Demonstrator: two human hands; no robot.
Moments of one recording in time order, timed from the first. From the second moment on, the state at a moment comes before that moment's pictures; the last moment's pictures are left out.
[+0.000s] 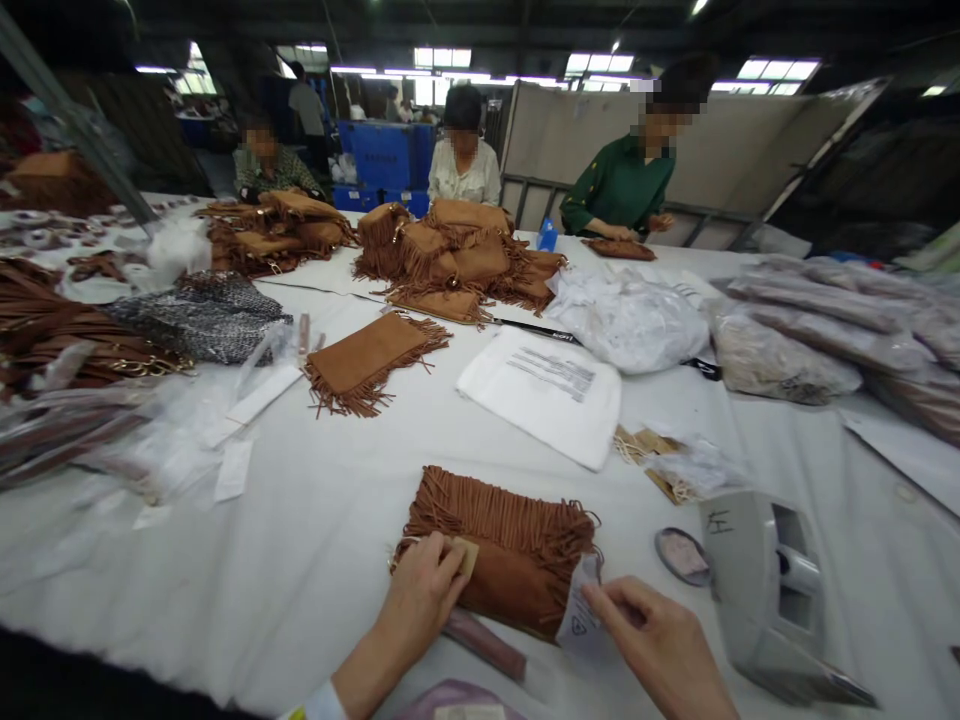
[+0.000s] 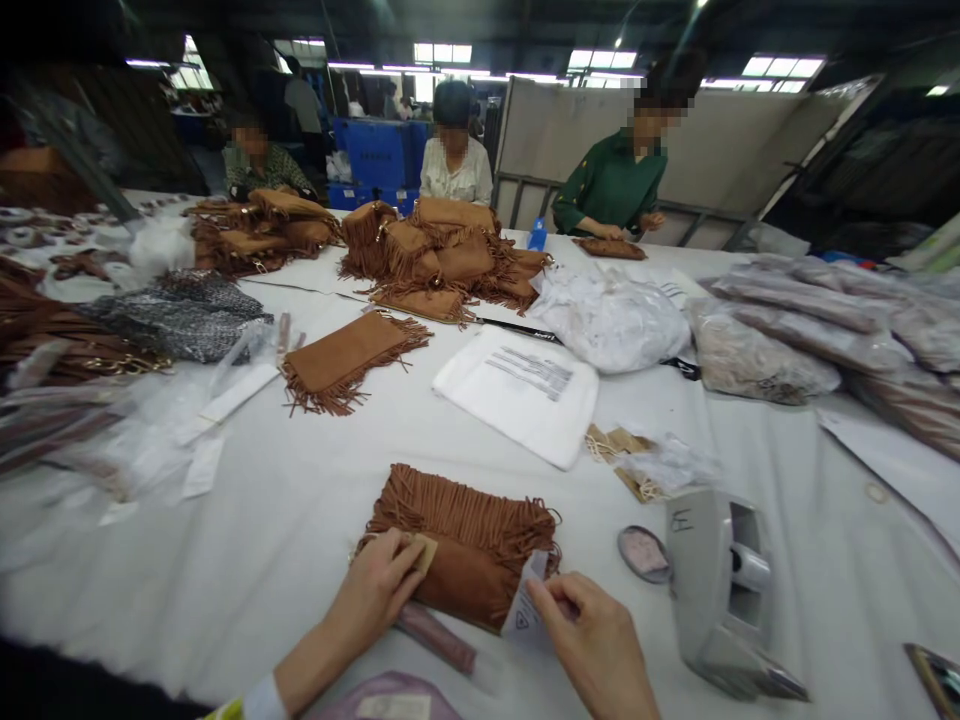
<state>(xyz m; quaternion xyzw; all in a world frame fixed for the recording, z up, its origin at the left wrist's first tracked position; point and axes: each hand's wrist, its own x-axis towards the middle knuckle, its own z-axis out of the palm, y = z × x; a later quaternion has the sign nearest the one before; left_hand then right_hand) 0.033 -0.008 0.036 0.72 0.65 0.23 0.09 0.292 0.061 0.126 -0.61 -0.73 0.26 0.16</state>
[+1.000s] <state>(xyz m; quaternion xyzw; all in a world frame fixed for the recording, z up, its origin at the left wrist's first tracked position) 0.000 -0.012 0.048 0.57 0.61 0.55 -0.02 0.163 0.092 0.071 -0.40 -0.86 0.24 0.21</state>
